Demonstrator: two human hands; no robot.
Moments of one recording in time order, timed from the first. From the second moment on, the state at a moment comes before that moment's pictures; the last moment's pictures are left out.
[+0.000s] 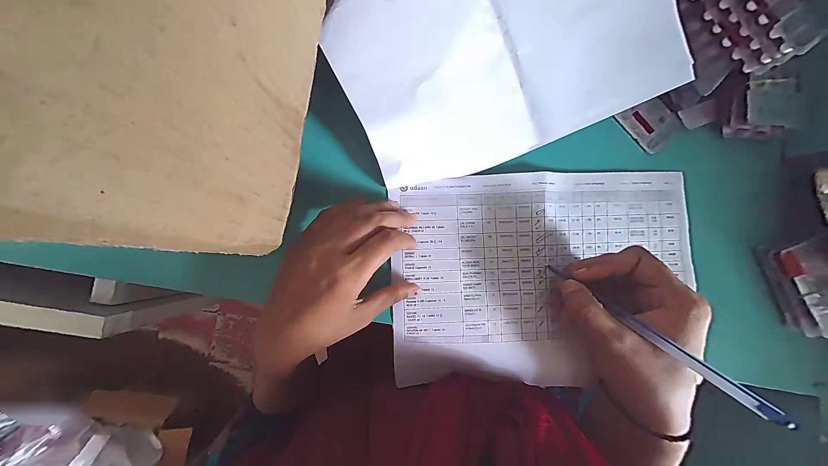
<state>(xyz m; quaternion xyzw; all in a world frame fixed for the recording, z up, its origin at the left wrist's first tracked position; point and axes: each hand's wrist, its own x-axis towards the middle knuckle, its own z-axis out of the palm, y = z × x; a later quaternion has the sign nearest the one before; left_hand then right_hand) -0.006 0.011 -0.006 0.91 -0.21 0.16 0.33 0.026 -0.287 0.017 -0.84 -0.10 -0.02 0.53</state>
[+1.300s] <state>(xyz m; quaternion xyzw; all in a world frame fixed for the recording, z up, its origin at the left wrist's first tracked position) -0.009 0.012 -0.006 0.90 -0.19 0.21 0.34 0.030 -0.282 0.018 -0.85 -0.10 -0.03 0.51</state>
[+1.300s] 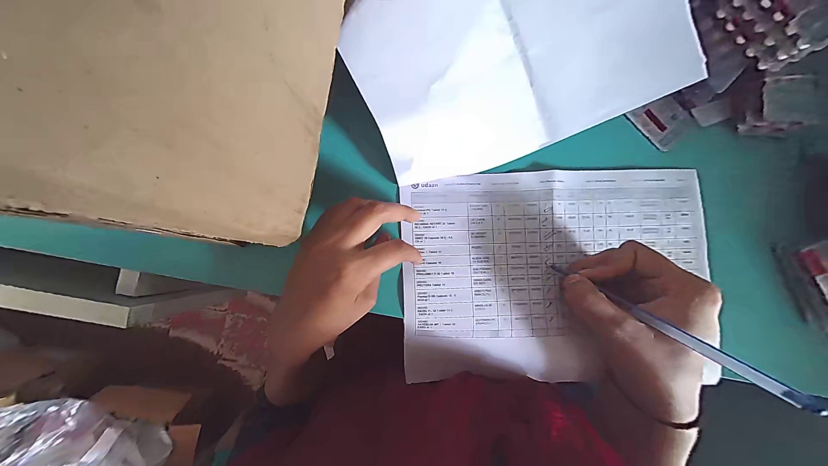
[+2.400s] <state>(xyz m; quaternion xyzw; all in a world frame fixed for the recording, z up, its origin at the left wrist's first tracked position) -0.011 0.016 -0.008 0.86 -0.26 0.20 0.38 0.019 -0.292 0.014 -0.83 -0.13 -0.01 0.55</state>
